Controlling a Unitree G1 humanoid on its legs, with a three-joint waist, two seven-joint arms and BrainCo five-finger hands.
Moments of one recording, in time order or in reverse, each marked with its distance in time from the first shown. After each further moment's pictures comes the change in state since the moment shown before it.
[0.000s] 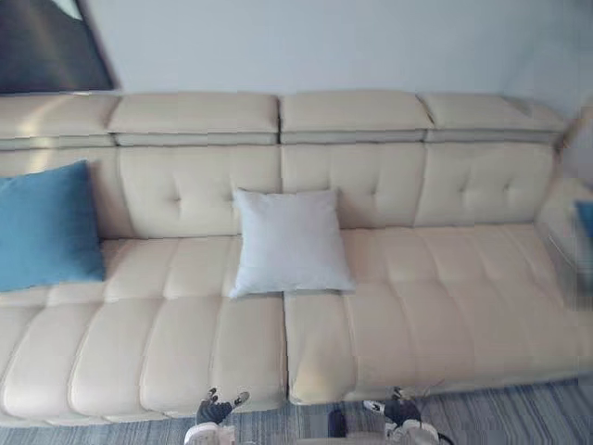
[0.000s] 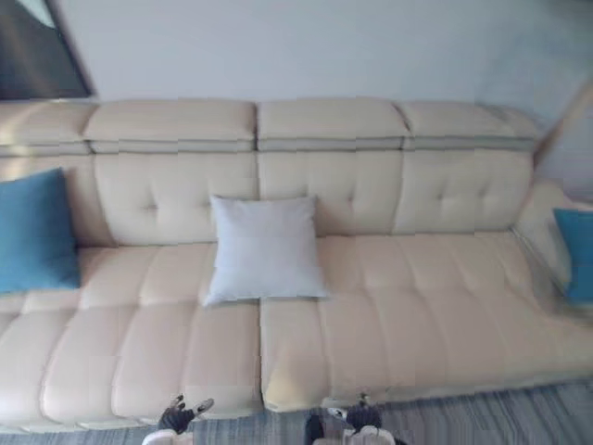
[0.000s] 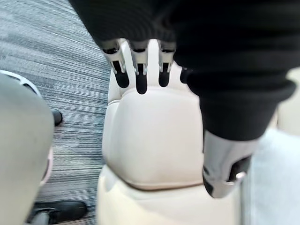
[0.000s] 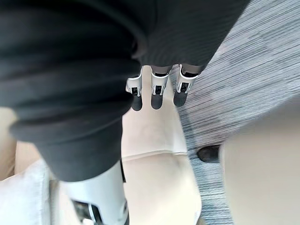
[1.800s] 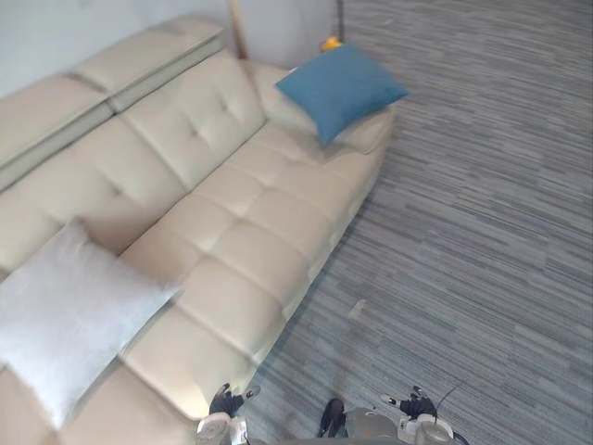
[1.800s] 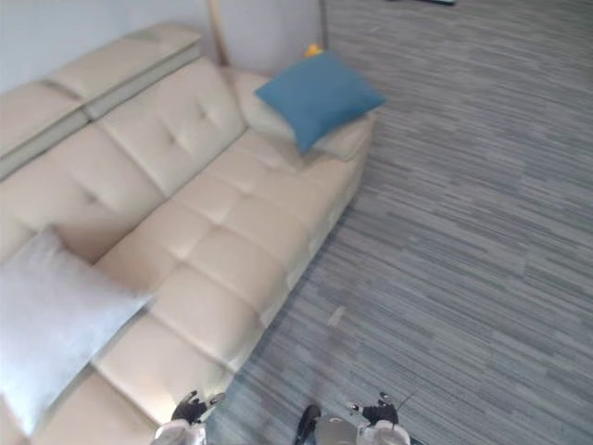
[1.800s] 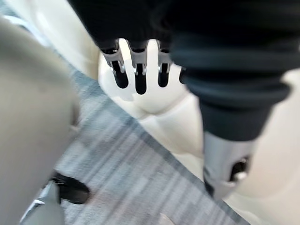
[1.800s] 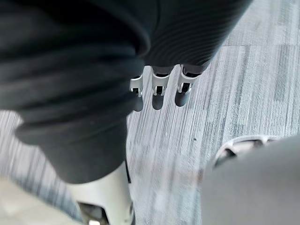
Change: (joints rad) left arm -0.003 -0.053 0.084 -0.003 -0.005 0.030 -0.013; right arm -0.026 -0.042 -0.140 0.088 0.045 0.003 -0.025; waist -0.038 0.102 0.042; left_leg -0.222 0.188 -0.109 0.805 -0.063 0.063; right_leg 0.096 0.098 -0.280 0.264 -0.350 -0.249
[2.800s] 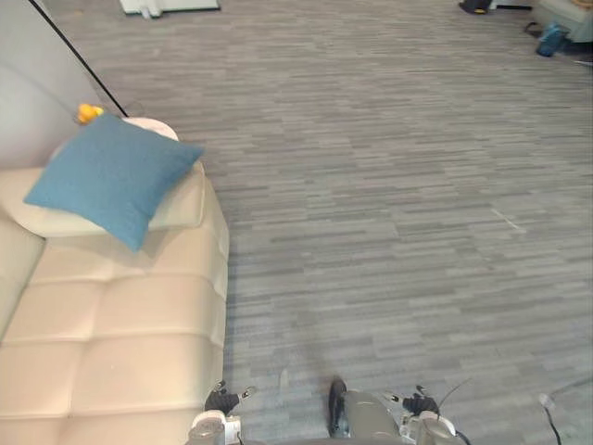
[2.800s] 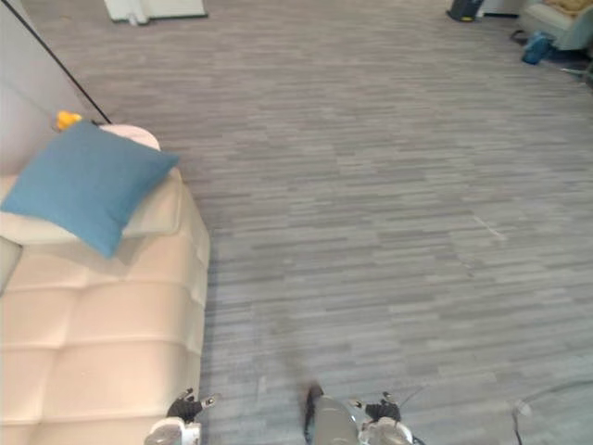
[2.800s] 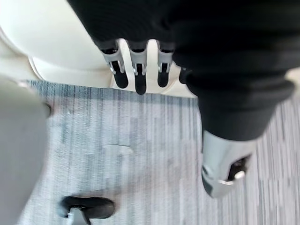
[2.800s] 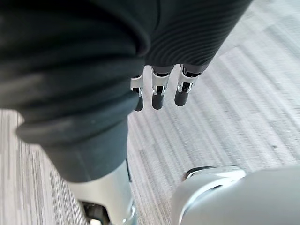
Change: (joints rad) left arm -0.023 -0.007 -0.056 0.019 -0.017 -0.001 0.006; right arm -0.042 -0.023 -0.002 0.024 -0.004 -0.001 -0.001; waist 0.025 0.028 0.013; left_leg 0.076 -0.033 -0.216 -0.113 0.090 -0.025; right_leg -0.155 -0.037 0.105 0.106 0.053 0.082
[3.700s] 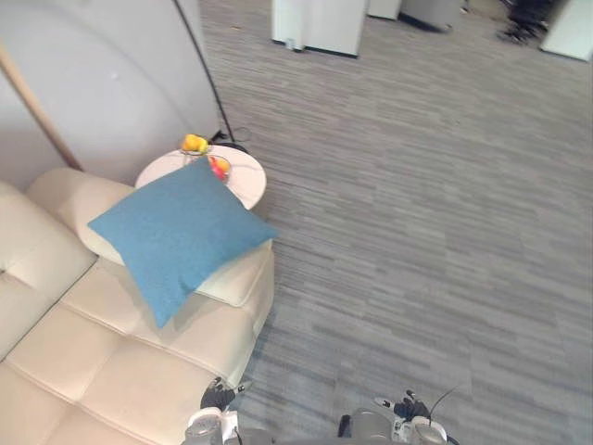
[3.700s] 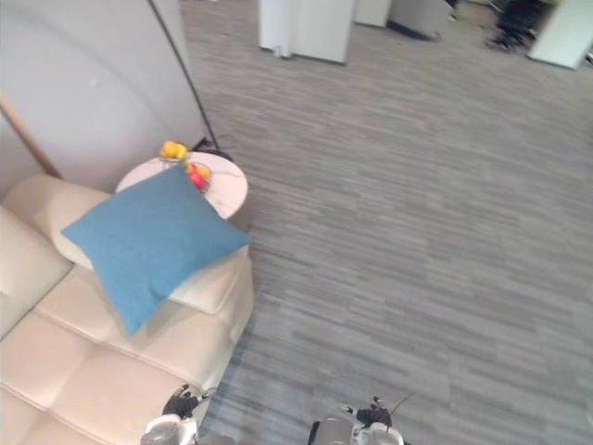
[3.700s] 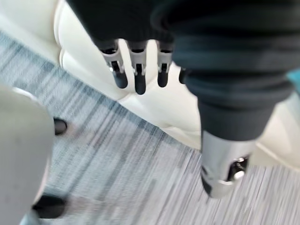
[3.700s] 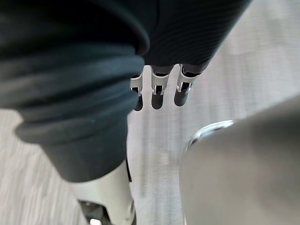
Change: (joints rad) left arm -0.018 0.035 -0.024 0.004 -0.018 0.003 -0.008; right arm 0.030 0.038 0.013 -0.003 0.023 -0.019 0.012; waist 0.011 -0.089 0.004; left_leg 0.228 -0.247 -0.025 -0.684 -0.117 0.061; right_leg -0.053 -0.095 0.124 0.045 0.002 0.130
